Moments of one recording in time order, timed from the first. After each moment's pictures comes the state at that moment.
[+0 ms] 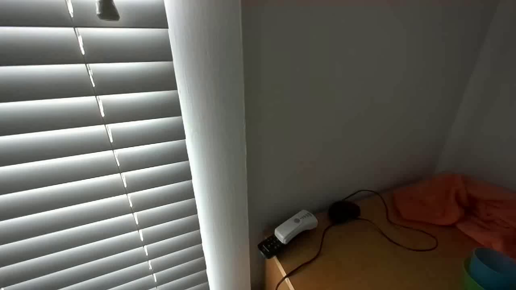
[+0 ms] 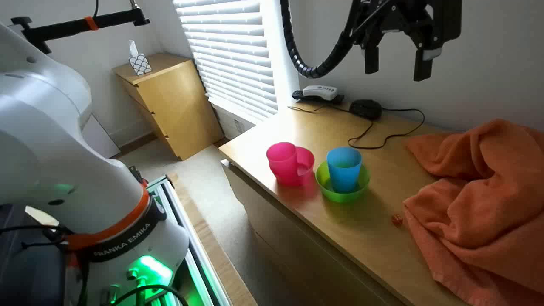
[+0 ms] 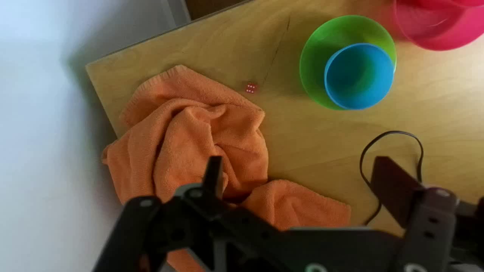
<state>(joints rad) -0.22 -0.20 -0.16 -2.27 -0.23 2.08 -0.04</state>
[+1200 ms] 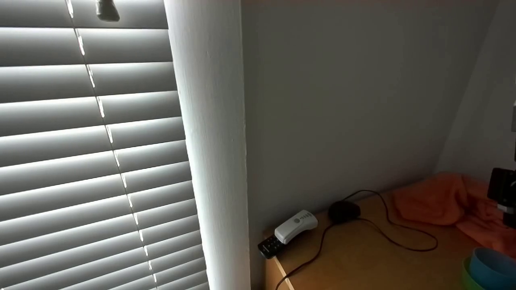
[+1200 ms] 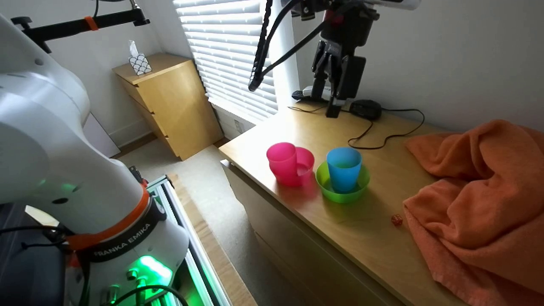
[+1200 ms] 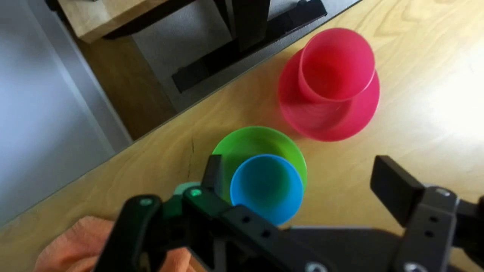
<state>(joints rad) -0.16 -0.10 -0.13 -2.29 0.00 1.87 0.18</state>
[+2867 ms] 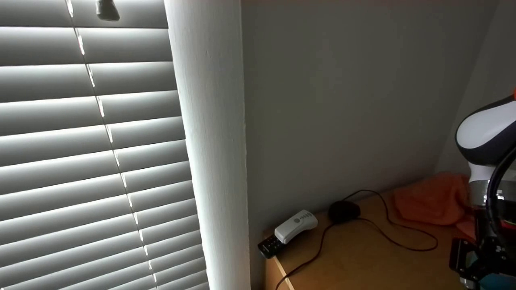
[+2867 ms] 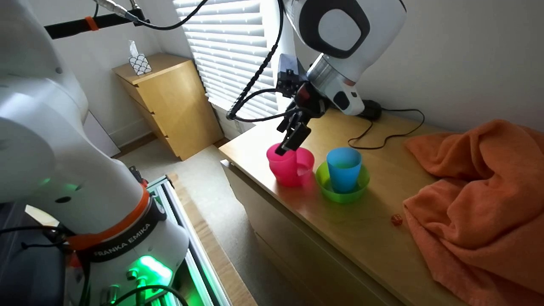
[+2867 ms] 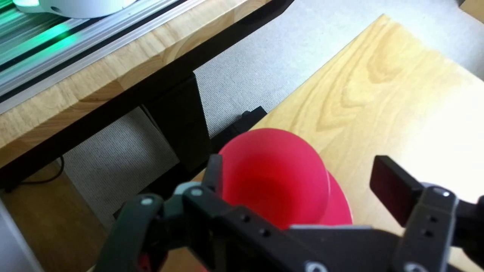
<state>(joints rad) -0.12 0.19 -0.11 -2.34 0.32 1.84 0.22</state>
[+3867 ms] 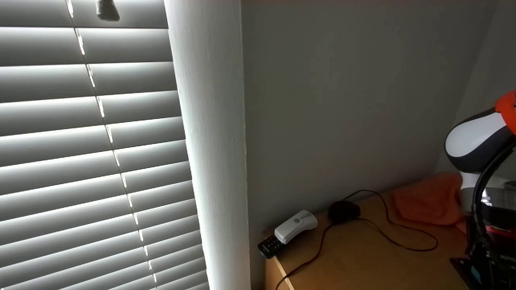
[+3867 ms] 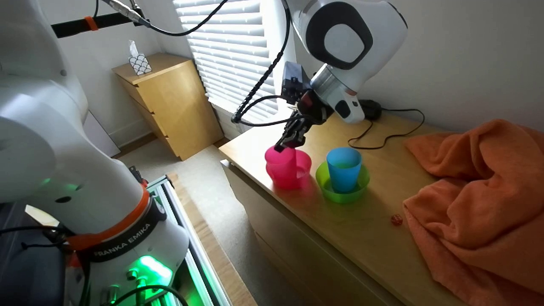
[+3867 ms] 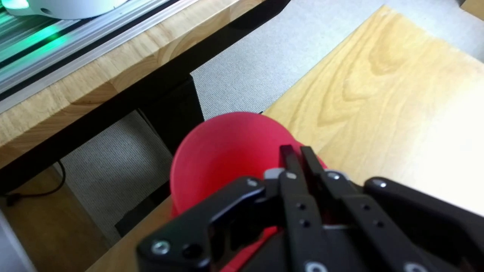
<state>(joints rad) -0.12 0.26 -0.11 -2.30 0.34 1.84 0.23</state>
